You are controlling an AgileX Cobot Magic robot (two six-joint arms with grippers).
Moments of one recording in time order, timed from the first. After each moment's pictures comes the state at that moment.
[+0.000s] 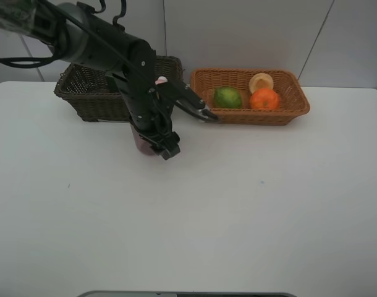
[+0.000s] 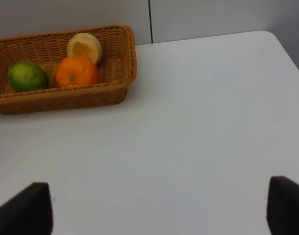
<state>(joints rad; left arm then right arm) -0.63 2.10 -1.35 0.04 0.59 0.33 -0.05 -0.01 -0.52 -0.08 1.06 0.07</state>
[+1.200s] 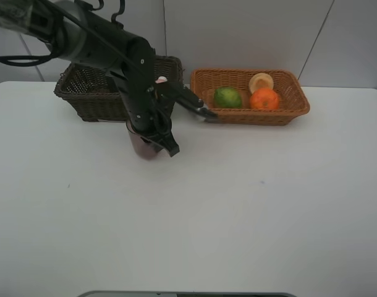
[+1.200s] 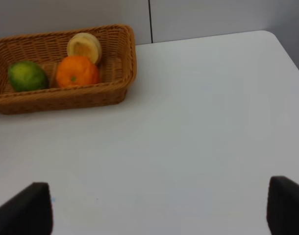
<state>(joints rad) -0.63 2.07 -1.35 0.04 0.64 0.25 -0.05 -0.01 -0.52 -0.08 1.06 0.07</state>
